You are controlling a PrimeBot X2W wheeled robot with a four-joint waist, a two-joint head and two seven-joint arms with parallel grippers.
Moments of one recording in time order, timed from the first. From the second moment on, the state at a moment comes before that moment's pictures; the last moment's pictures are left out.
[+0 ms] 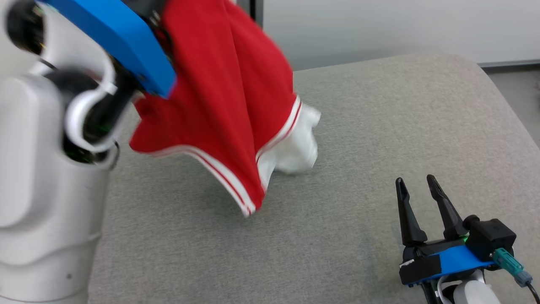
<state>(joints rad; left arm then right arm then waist) -0.88 0.25 -0.24 0.02 -0.66 -0.09 0.59 -0.12 -0.05 0.04 0.20 0.20 0.13 -0.26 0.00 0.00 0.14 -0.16</state>
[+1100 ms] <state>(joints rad) -0.49 0.07 -0.47 0.53 -0.55 -0.10 -0.14 -0.09 -0.05 0.01 0.20 0.20 0.13 -0.26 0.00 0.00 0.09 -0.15</state>
